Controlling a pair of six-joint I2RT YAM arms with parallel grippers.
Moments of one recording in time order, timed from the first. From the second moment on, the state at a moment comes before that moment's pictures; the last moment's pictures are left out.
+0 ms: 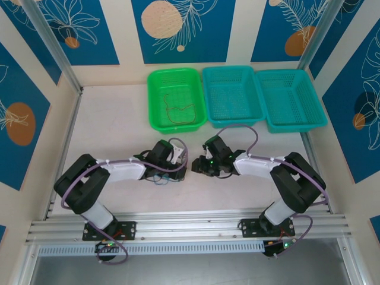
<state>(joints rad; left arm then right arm) -0.72 1.60 0.70 -0.02 0.34 -0.33 0.69 1.56 0.73 -0.14 -0.35 0.85</state>
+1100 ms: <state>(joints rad) -0.67 1.60 0.57 0.50 0.45 -0.80 0.66 1.54 0.53 0.33 -0.57 0.89</state>
